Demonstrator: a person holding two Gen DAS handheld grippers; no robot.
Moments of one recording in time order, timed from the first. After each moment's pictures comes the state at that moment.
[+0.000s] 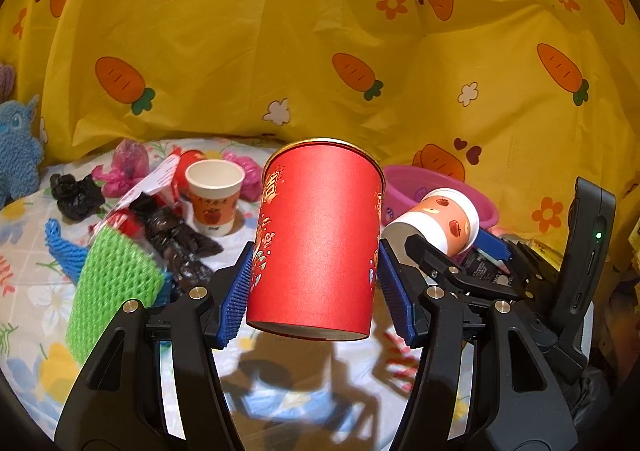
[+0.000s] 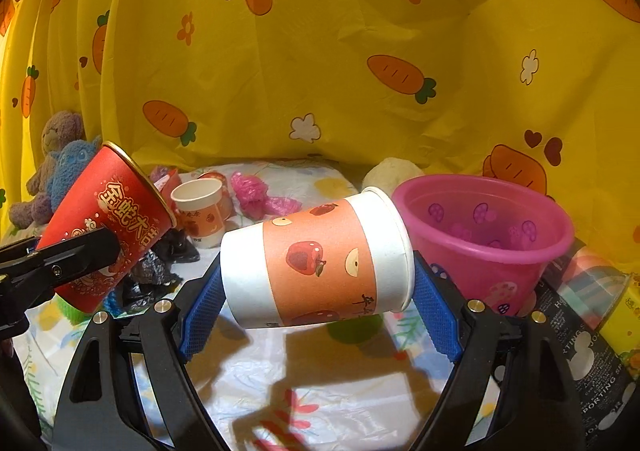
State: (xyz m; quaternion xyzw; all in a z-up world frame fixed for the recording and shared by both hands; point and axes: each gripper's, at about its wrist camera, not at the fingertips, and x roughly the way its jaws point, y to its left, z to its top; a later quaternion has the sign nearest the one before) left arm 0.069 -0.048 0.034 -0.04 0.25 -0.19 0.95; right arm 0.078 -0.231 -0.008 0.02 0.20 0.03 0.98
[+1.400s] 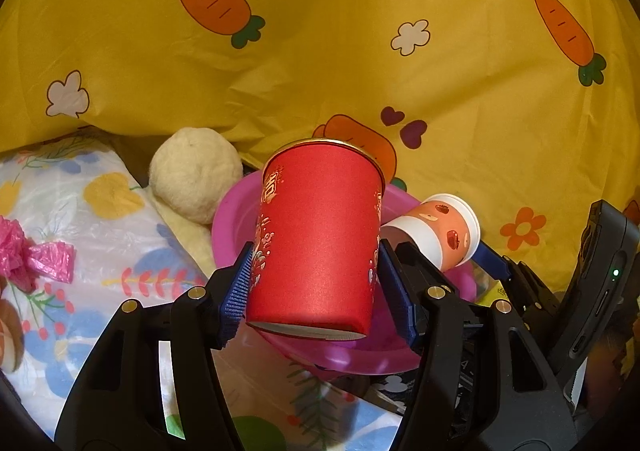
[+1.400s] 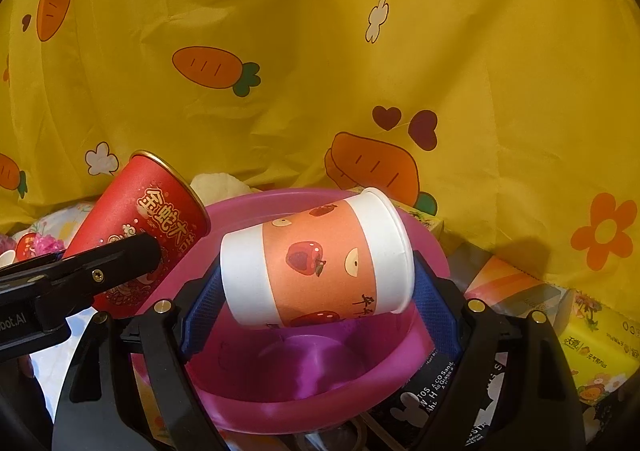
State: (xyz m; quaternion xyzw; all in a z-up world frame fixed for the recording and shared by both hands) left arm 0.247 -0.244 -0.001 -0.04 0.33 -0.36 0.87; right arm 0.167 -0.383 -0.020 0.06 0.23 -0.18 0.95
